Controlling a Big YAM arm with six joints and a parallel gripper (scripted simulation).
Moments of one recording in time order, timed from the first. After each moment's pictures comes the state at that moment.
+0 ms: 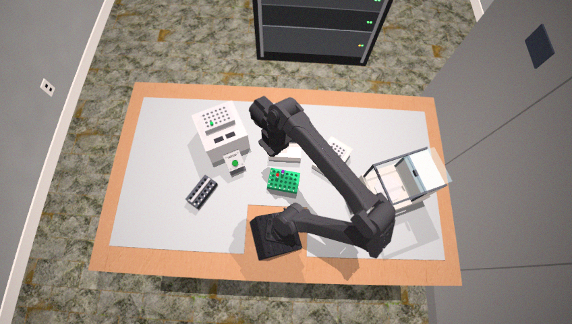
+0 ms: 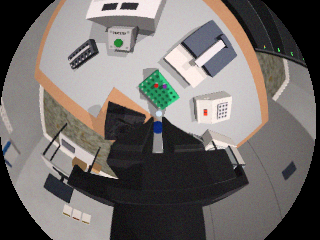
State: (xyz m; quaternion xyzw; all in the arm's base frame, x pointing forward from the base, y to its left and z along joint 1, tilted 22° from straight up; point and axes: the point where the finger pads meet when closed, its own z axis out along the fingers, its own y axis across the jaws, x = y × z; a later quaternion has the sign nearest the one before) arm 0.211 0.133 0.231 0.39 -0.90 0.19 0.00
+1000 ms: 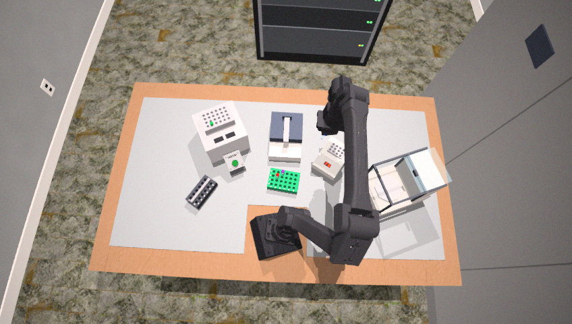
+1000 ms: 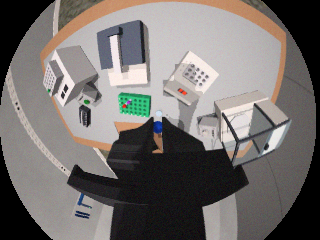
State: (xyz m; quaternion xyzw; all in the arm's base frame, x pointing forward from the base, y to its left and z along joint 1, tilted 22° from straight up) arm 0.304 -0.020 0.294 0.02 -0.99 0.11 -0.05
